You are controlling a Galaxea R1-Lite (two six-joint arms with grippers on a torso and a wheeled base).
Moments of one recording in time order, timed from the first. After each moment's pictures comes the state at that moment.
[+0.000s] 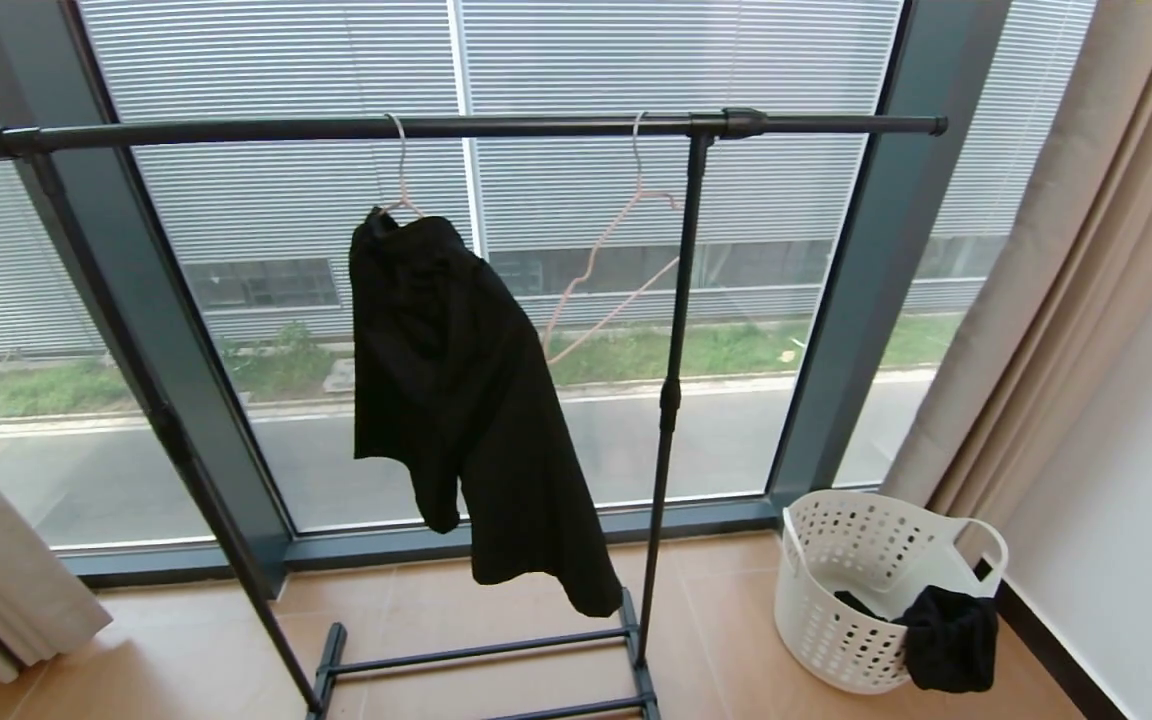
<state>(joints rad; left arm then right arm) 0.00 0.00 -0.04 0.05 -0.15 -0.11 0.01 0.00 0.00 -0.11 0.00 -0.02</state>
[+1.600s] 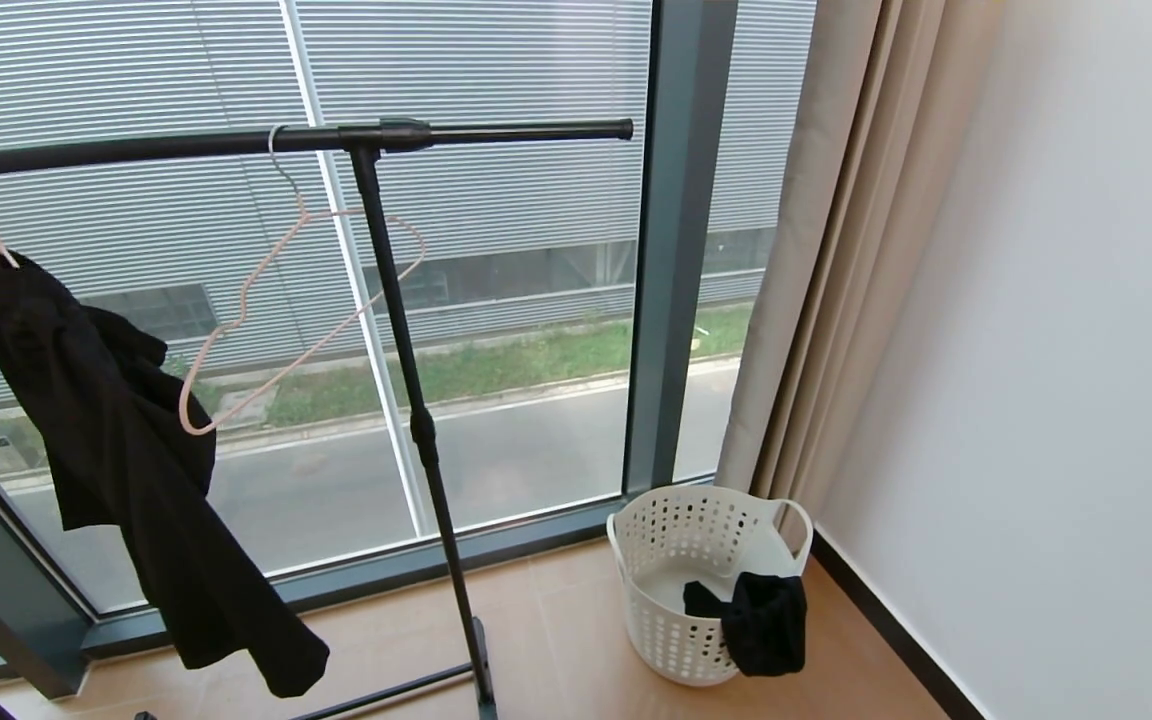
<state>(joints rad) 0.00 0.00 -0.04 0.05 -0.15 -0.11 0.01 0.00 0.00 -0.11 0.00 -0.02</state>
